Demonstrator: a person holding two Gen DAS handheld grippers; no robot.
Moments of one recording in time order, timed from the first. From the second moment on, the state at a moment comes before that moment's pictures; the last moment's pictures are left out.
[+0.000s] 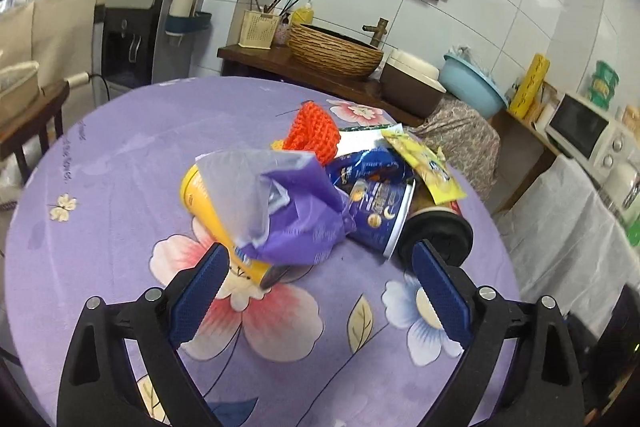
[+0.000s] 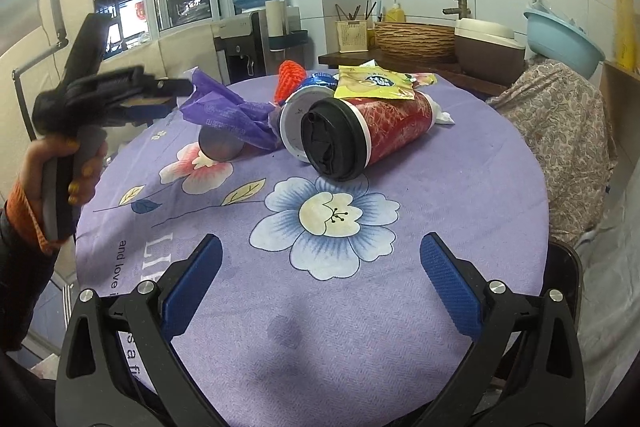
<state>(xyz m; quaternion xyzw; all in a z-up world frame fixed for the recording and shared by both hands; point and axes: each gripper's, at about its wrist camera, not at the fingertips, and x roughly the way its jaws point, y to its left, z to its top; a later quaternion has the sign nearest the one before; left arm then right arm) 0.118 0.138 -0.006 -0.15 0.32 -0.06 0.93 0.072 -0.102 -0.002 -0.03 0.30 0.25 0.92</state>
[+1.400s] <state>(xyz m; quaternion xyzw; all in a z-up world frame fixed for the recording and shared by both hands) 0.107 0.158 0.003 -0.17 0.28 -0.01 0.94 0.135 -0.103 0.036 -0.01 0.26 0.26 0.93</state>
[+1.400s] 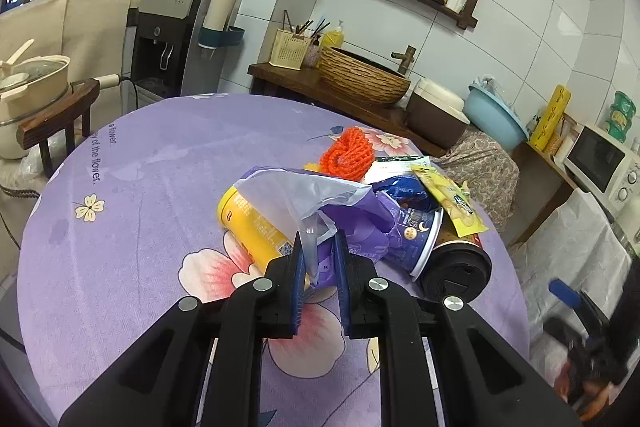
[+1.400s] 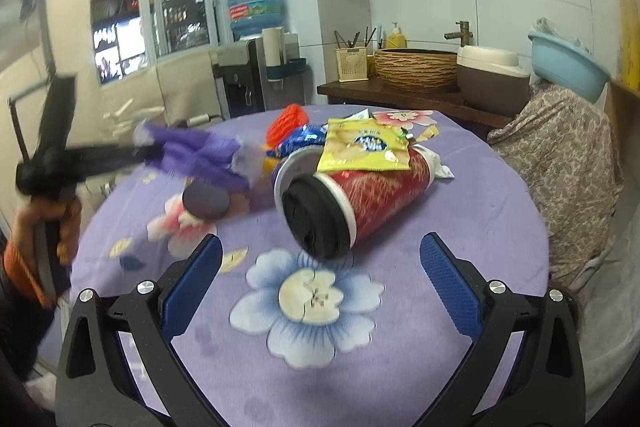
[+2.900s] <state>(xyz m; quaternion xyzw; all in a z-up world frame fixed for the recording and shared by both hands) 0.091 0.139 -0.005 -0.16 0.28 -0.05 0.95 0.367 -0.113 0.014 0.17 0.36 0.22 0.89</state>
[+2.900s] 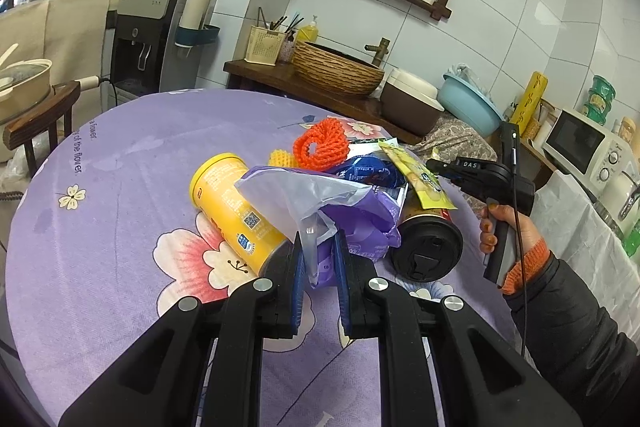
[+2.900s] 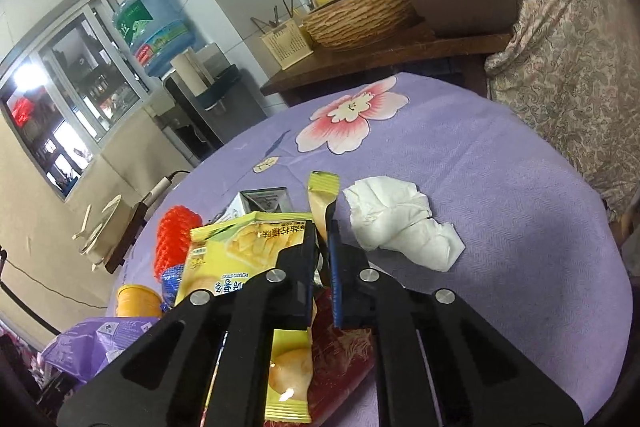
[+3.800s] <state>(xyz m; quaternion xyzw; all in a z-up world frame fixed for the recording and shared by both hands) 0.081 0.038 0.051 -0.09 0.24 -0.15 0.96 0.222 -0.195 0.117 0.06 0.22 0.25 0.94</state>
